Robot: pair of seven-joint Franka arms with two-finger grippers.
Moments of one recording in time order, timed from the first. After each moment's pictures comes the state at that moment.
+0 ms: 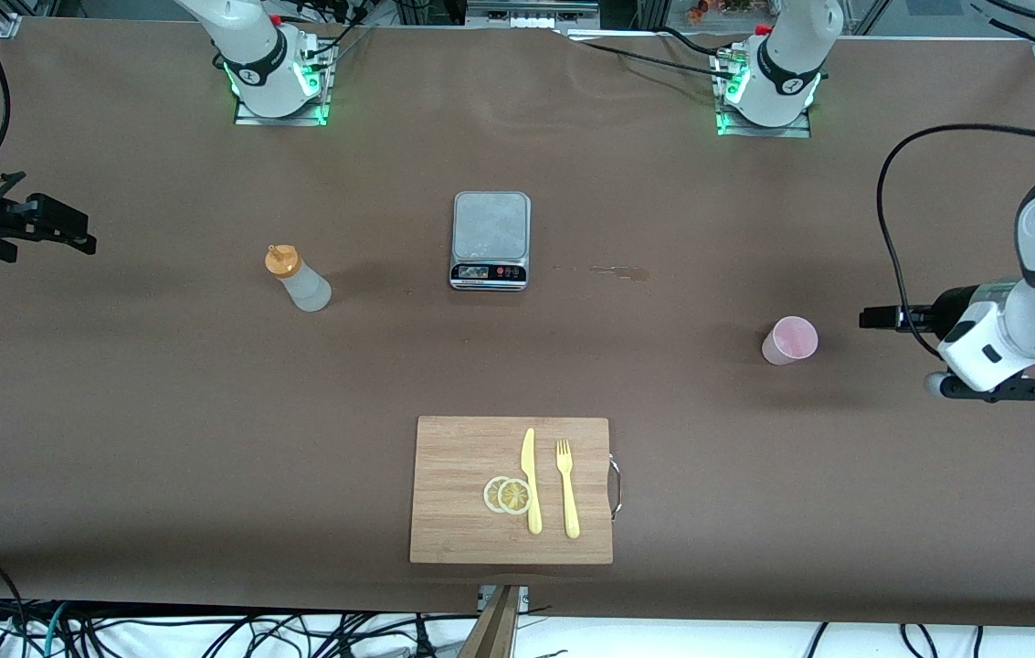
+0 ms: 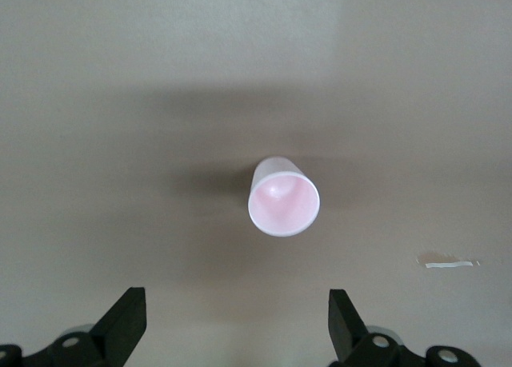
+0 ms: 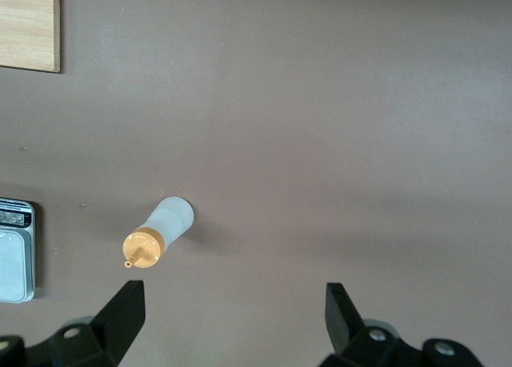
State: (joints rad) left arm 0.00 0.43 0.06 -1.48 -0.09 1.62 0.06; right arm 0.07 0.11 -0.11 -1.53 0.02 1.58 -0.15
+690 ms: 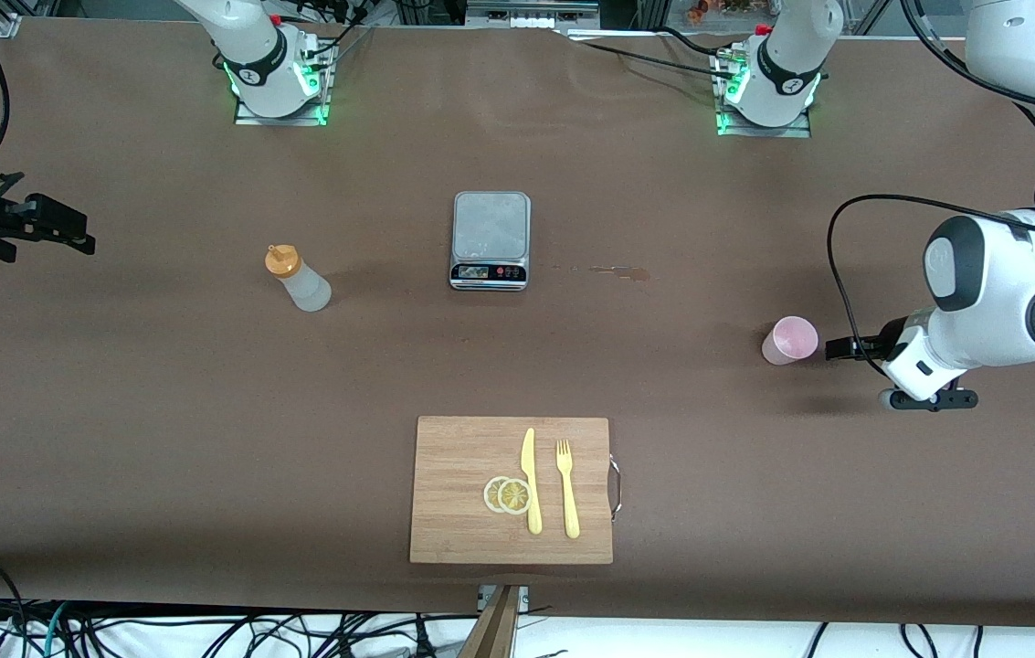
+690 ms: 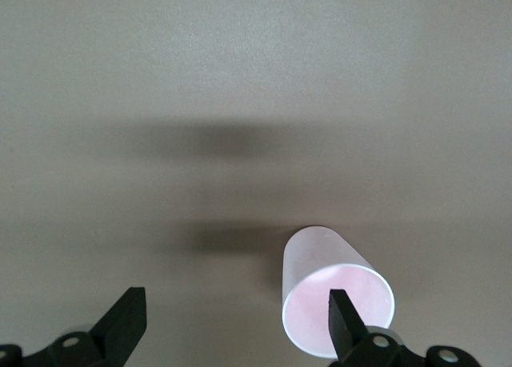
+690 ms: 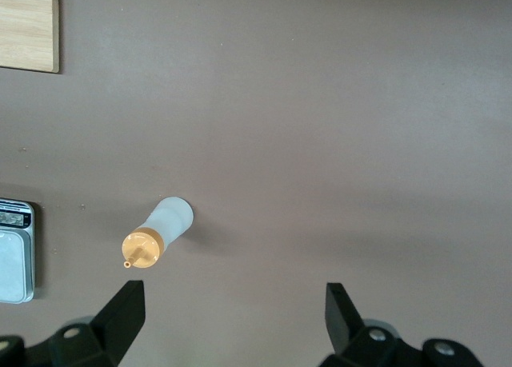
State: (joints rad) left arm 0.01 0.44 0.06 -1.81 -0.09 2.09 0.07; right arm 0.07 0.11 -0.11 -1.53 0.02 1.58 -0.15
